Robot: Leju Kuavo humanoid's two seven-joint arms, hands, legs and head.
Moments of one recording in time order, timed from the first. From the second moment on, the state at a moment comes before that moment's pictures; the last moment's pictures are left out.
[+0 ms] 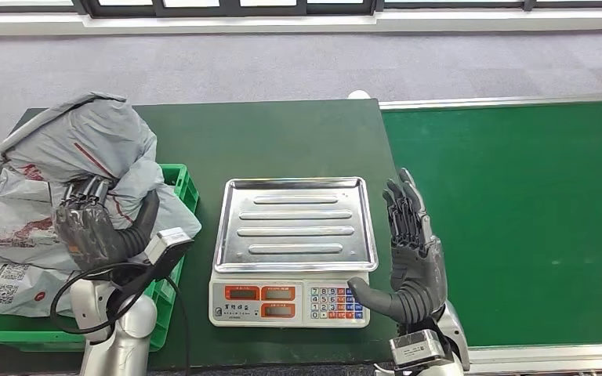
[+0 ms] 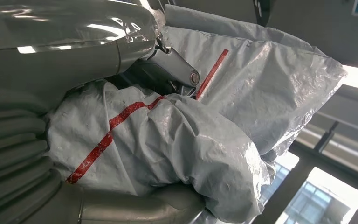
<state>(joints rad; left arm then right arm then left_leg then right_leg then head) -0.15 -0.22 0.05 -1.54 -1.18 0.70 -0.39 0.03 0.02 0.37 -1.71 0.53 -0.37 -0.55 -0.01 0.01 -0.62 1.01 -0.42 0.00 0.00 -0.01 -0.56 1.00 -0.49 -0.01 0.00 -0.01</state>
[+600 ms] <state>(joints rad) -0.19 -0.24 0.18 -1.60 -1.34 0.70 -0.32 0.06 0.02 0.37 -1.74 0.54 -0.39 -0.52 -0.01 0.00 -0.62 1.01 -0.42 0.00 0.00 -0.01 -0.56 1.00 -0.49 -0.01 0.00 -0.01</state>
